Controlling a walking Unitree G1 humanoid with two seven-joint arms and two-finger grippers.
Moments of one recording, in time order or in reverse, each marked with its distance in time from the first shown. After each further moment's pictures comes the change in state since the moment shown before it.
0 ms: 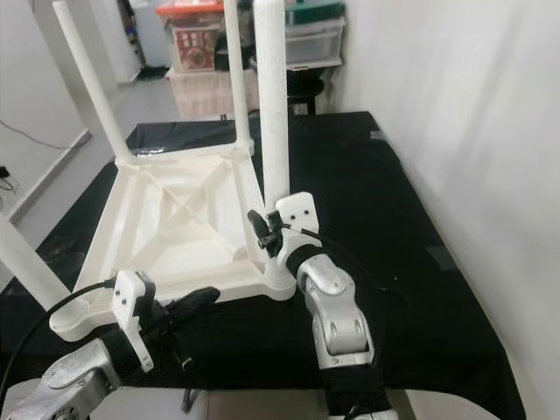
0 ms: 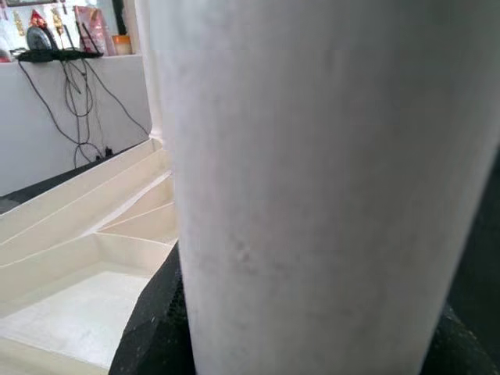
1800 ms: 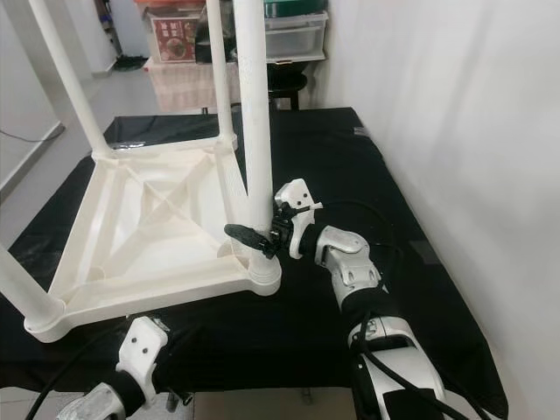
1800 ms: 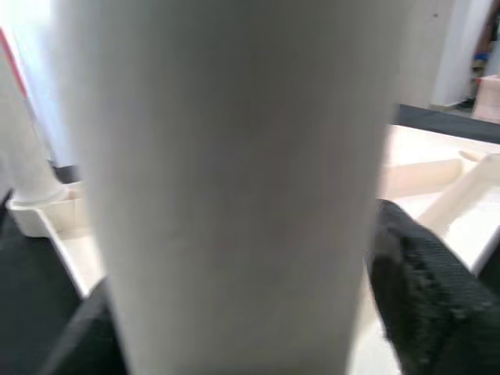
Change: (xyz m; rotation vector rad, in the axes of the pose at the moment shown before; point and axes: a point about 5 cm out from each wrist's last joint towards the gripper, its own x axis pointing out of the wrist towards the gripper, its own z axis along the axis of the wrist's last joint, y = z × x) left arm -0.020 -0.003 -0.055 0.261 0.132 0.227; right arm 0.030 -0.038 -0.011 0.022 -0.012 0.563
